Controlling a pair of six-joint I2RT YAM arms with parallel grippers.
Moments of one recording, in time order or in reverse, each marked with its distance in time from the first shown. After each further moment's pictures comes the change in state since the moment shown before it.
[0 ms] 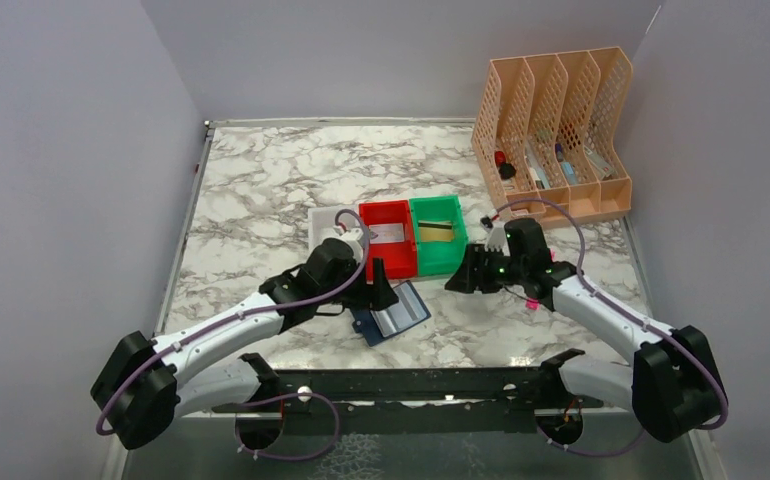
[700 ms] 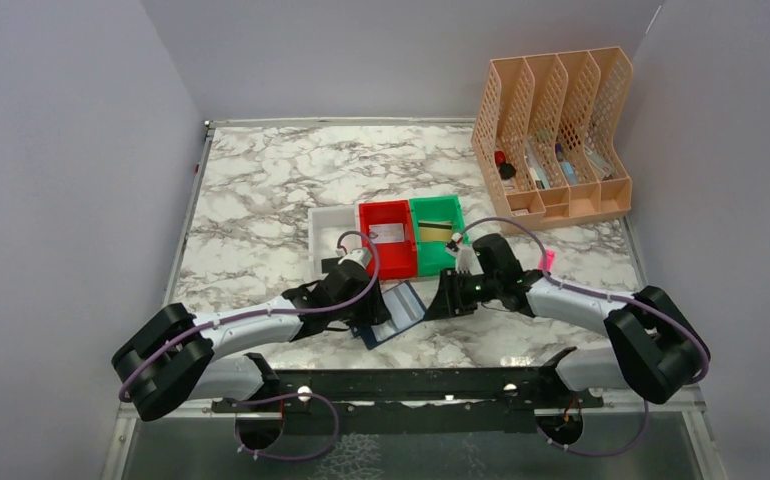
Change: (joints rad) left arm -0.109 0.180 -0.125 0.165 -0.147 -0.178; right arm 0.177 0.171 -0.113 0.212 -0.215 0.097
